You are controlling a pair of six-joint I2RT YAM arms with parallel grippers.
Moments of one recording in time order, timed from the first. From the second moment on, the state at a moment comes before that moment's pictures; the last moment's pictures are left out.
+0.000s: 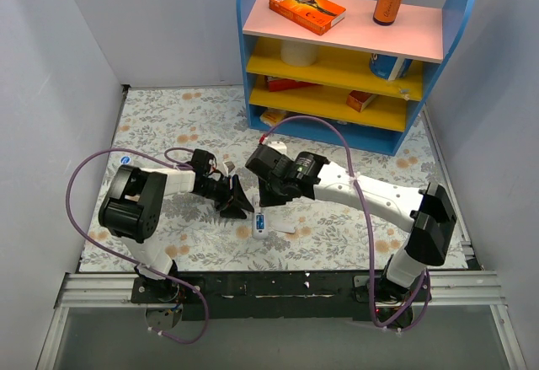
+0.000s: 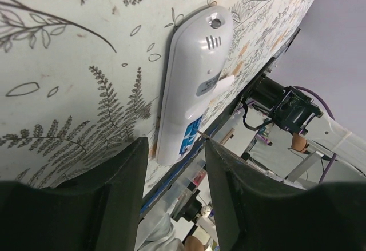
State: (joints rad) left arm -0.29 1.72 0.76 -0.27 0.88 -0.59; right arm 1.11 1.64 1.45 -0.88 0.18 0.86
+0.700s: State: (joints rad) left arm -0.29 1.76 0.78 -0.27 0.86 -0.62; right arm 1.09 1.67 1.46 -0.75 0.12 0.75
